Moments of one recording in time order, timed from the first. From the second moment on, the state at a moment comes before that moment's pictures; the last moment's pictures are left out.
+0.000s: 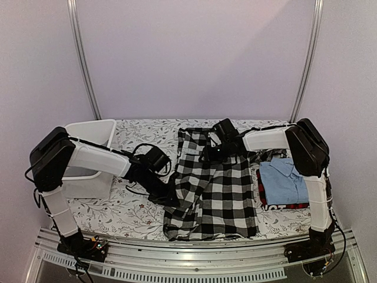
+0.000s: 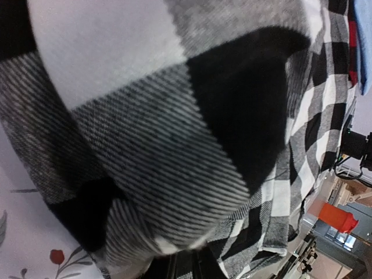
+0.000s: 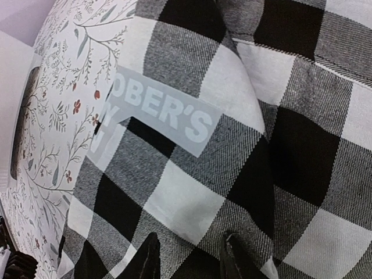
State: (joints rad) left arm -0.81 1.80 0.98 -0.32 0.49 -0.67; right arm 0.65 2.20 1.55 -0.21 -0.26 0.44
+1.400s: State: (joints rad) left arm -0.68 2.05 1.47 -0.35 0.23 -0.56; right arm 0.61 2.07 1.47 -0.20 -0.25 0.47
